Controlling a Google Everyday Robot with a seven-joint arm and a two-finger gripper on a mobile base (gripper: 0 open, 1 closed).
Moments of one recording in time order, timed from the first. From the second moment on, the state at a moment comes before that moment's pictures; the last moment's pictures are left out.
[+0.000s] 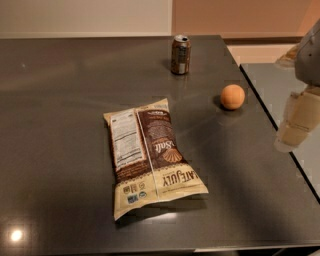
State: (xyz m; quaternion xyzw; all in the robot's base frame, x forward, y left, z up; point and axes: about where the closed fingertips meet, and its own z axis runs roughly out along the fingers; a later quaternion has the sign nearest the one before) arm 0.438 -0.217 0.976 -0.60 0.78 -0.03 0.16
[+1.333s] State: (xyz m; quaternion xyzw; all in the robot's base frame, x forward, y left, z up) arm 0.514 -0.189 0.979 -0.59 0.77 -0.01 0.25
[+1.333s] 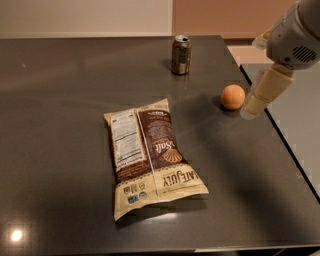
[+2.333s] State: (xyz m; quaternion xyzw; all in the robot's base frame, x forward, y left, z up) arm 0.655 -0.137 0.971 -0.55 0.76 0.07 0.34
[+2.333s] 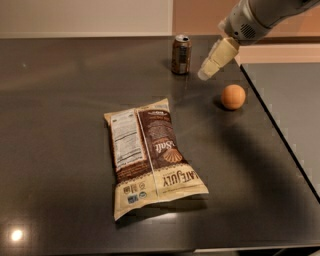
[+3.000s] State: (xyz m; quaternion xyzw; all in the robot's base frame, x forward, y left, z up) arm 0.749 -0.125 0.952 -0.47 0.77 0.11 0.41
